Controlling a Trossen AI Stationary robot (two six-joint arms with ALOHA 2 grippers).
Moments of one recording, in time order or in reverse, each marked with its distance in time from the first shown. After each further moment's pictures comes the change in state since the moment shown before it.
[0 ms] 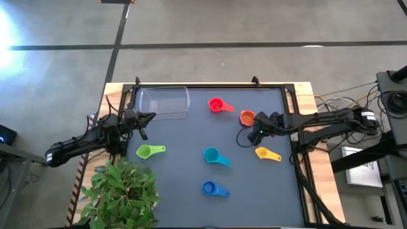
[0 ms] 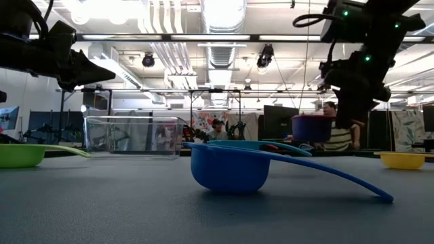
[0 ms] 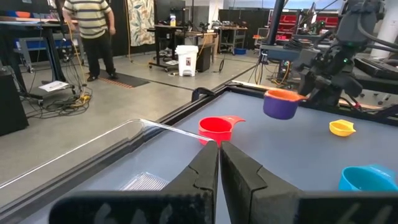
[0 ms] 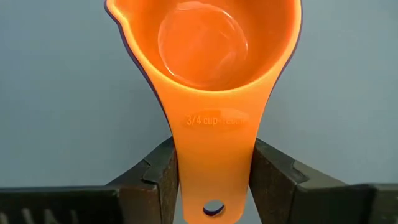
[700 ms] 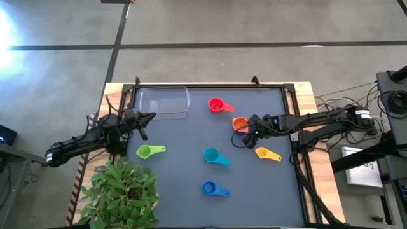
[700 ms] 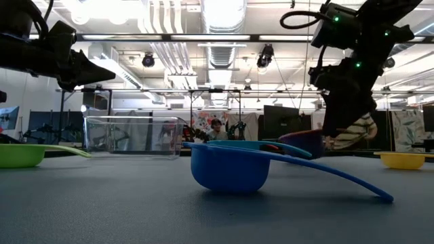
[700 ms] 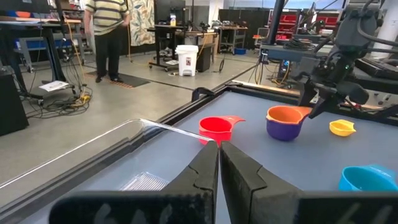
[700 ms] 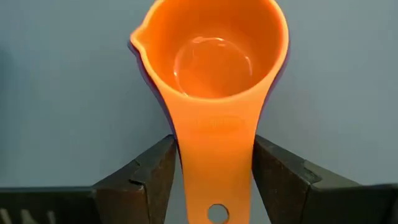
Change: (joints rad) left arm 0.000 0.001 0.000 0.000 0.000 0.000; right arm 0.001 0.087 -0.017 0.173 -0.082 -0.056
